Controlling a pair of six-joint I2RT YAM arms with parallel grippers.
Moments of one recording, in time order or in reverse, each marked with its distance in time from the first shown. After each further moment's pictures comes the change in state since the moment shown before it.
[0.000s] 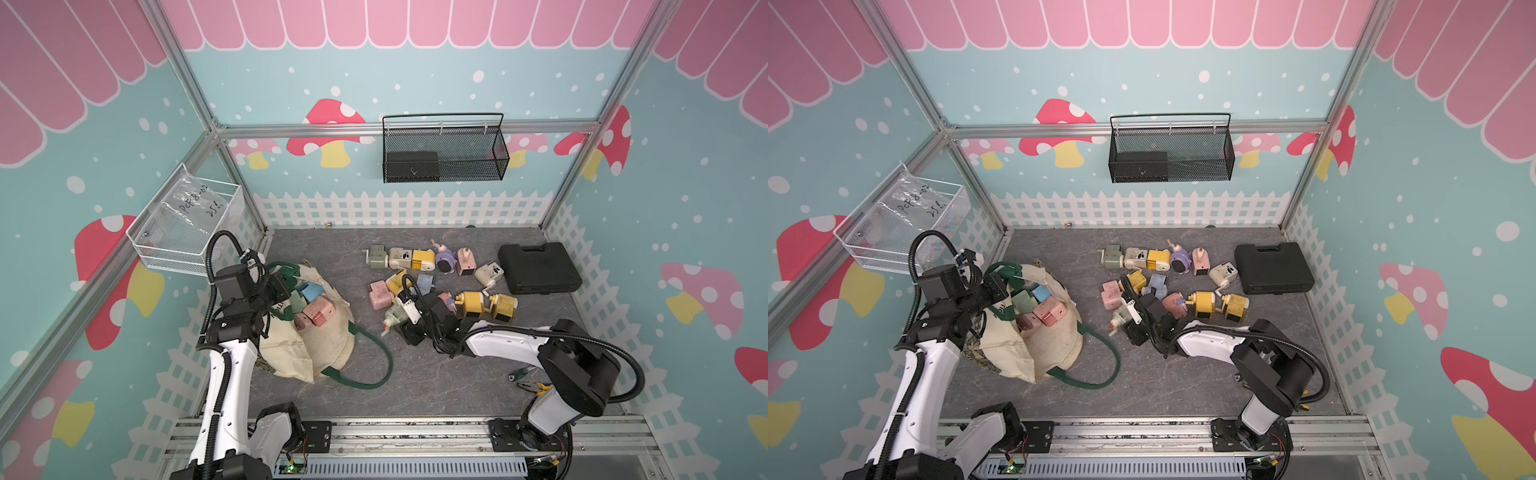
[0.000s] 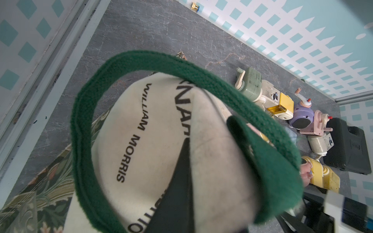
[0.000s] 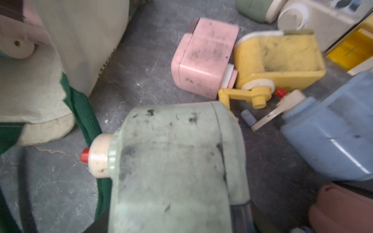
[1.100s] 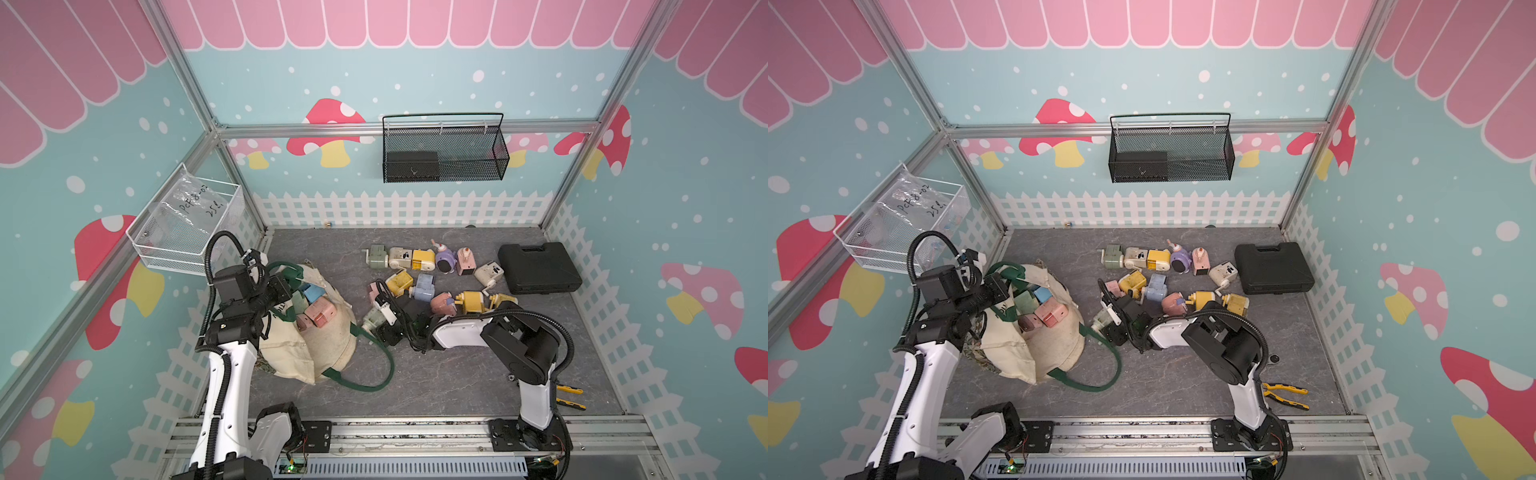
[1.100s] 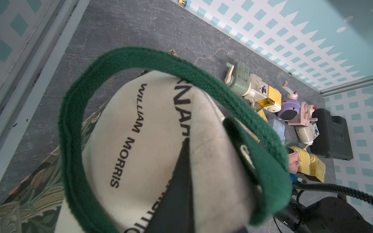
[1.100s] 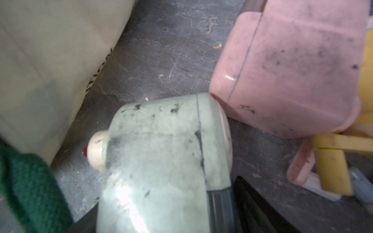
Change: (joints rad) left arm 0.002 -0.013 -0.001 -0.008 0.072 -0.006; right arm 0.051 0.296 0.196 0.090 -0.031 0.018
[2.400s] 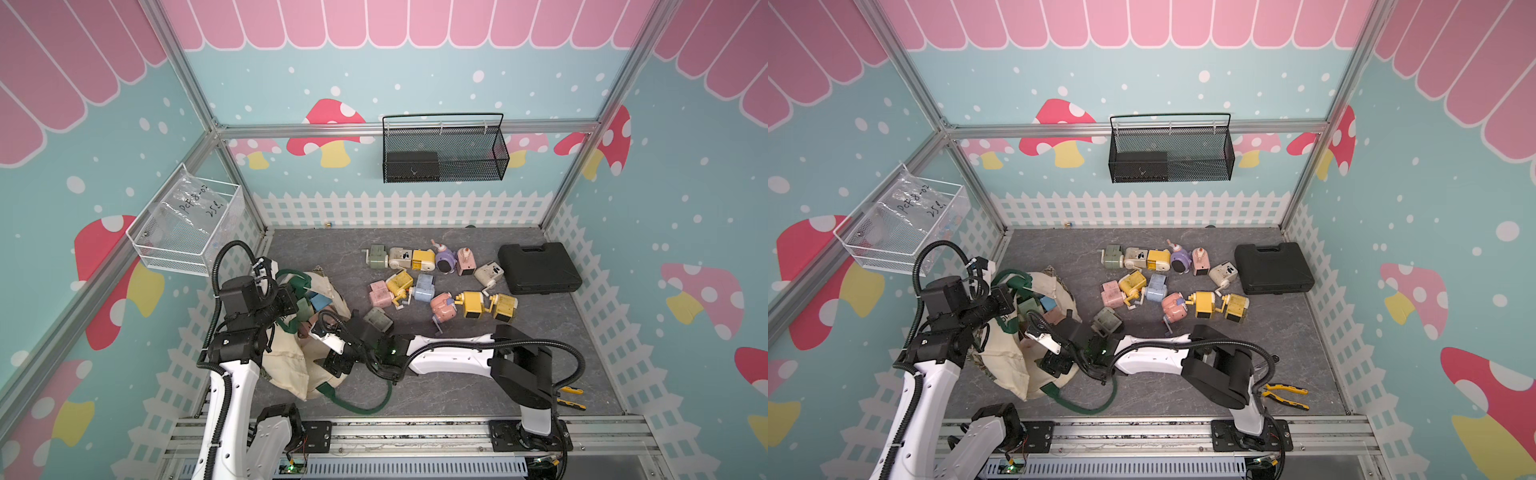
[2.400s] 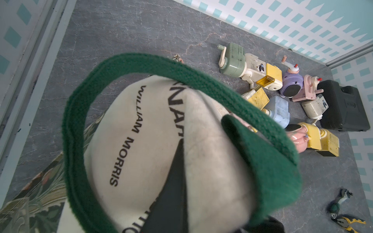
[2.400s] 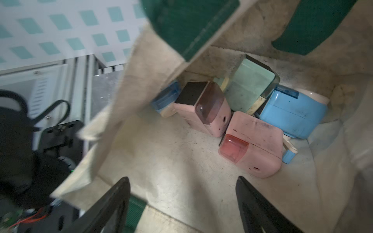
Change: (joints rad) left arm -0.080 -0.129 -0.055 -0.068 -0.056 0.100; right arm 0.346 0.029 0.337 -0.089 0.080 -0.159
